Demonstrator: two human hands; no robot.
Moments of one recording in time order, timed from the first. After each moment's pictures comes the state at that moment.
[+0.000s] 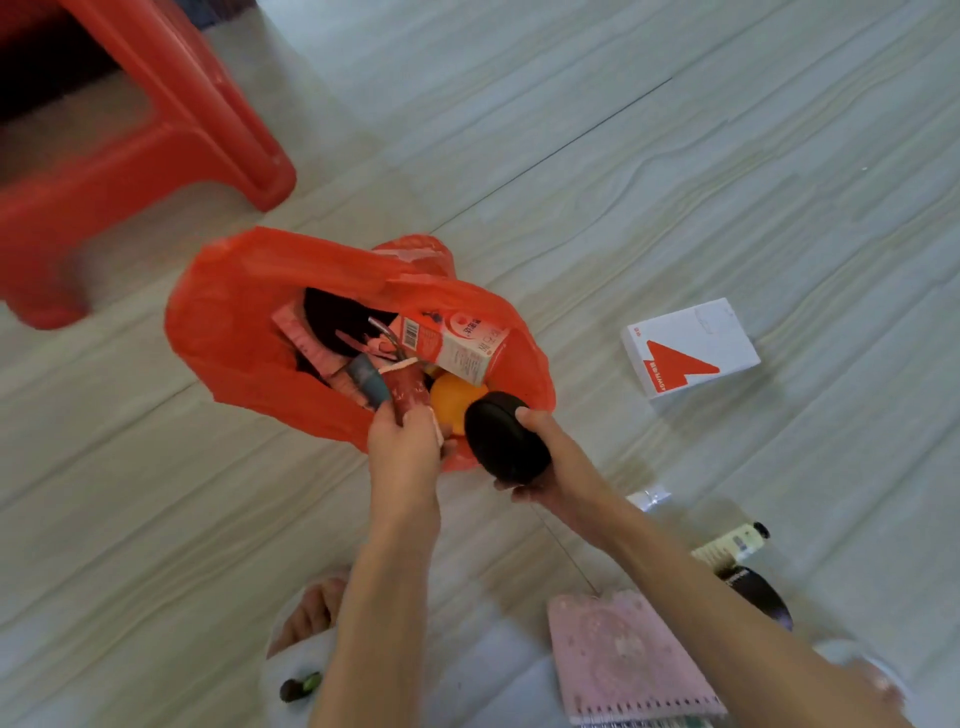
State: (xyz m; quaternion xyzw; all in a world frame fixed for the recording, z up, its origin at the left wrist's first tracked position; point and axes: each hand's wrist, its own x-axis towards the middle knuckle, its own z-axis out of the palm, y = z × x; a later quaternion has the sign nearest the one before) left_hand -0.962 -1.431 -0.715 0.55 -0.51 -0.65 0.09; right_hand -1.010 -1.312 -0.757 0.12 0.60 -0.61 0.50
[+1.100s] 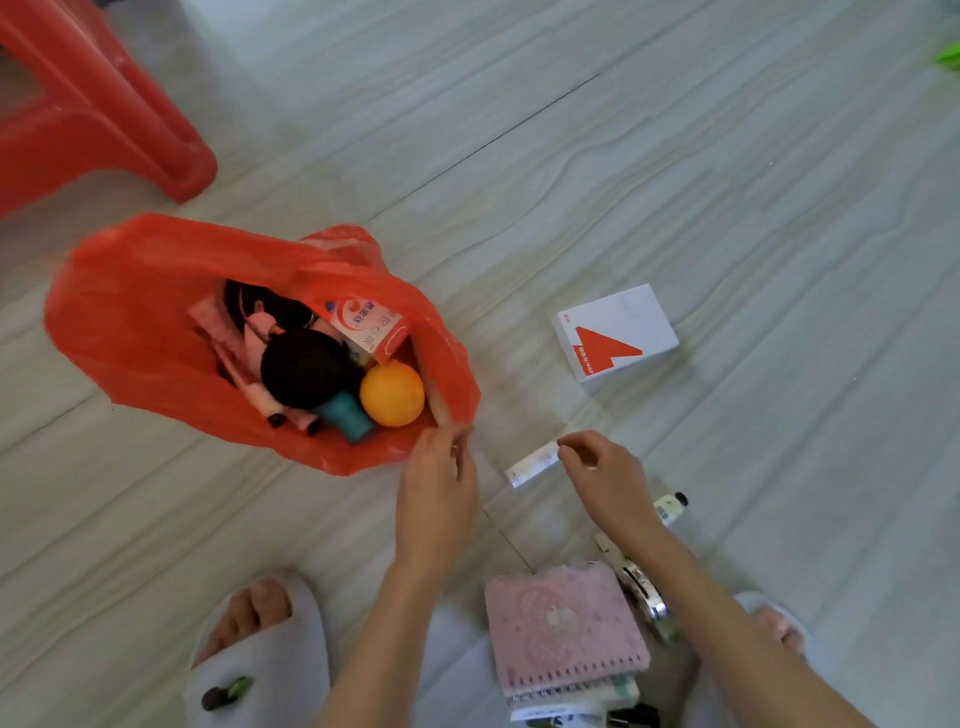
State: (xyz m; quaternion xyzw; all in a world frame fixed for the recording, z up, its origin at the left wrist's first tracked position) left_hand -0.944 -1.367 -0.770 0.30 -0.84 -0.45 0.04; right_hand -1.017 -1.220 -0.762 0.01 0.90 -0.35 0.27
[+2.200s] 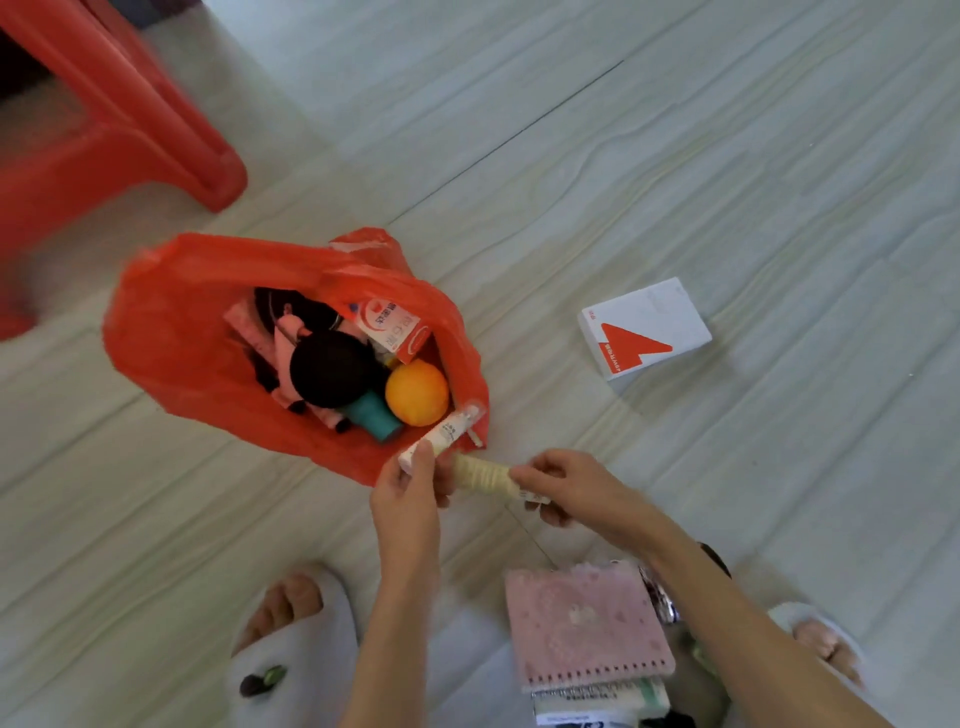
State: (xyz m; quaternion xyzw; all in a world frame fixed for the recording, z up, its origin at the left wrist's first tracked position) left_hand -0.929 -1.373 -0.752 0.54 -0.52 -0.66 0.10; right_hand -1.012 -1.243 -0.754 0.01 0.73 -0.45 0.51
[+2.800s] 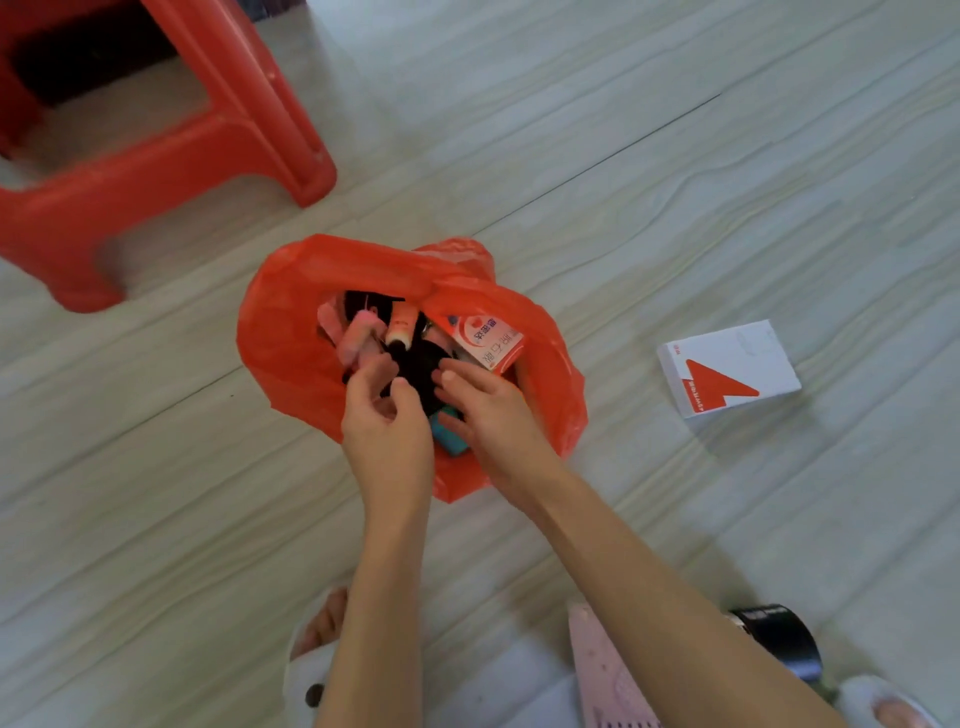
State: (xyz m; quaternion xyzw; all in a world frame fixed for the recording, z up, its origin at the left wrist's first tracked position) left_hand -0.950 -1.473 -0.712 0.50 -0.62 -0.54 0.25; right_hand -1.005 -1.417 -0.723 0.06 0.59 -0.66 0.45
